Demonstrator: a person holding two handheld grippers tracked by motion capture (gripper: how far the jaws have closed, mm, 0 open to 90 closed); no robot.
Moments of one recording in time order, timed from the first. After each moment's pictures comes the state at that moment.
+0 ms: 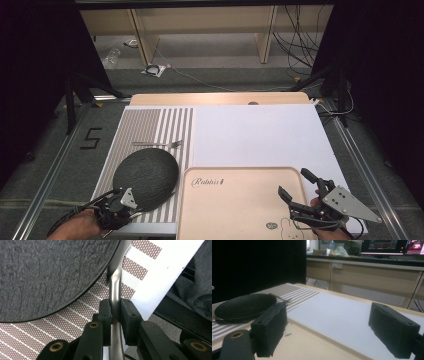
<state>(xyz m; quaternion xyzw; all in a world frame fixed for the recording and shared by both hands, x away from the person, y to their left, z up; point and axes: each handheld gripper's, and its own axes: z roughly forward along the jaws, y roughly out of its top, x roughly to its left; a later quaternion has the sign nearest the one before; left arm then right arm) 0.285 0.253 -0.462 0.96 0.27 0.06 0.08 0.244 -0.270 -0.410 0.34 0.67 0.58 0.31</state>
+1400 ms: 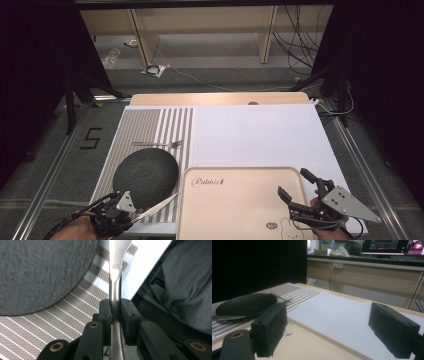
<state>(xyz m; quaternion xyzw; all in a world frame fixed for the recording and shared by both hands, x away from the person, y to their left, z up) 0.263 0.242 -0.431 0.95 0.29 0.07 0.12 0.244 -0.270 -0.410 0.34 0.68 0.58 0.31</state>
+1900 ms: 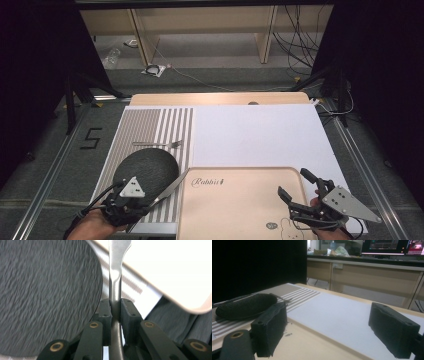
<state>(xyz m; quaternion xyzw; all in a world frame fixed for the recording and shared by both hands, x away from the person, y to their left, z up) 0.276 0.210 -0.411 0.90 0.34 0.08 0.25 0.244 -0.270 -0.410 0.34 0.68 0.58 0.31</state>
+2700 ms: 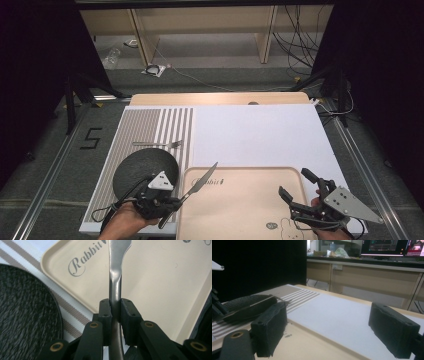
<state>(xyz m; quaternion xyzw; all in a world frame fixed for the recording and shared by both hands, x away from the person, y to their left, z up) 0.290 0.148 -0.416 0.90 0.32 0.03 0.31 0.243 -0.271 -0.409 0.34 0.67 0.58 0.31</state>
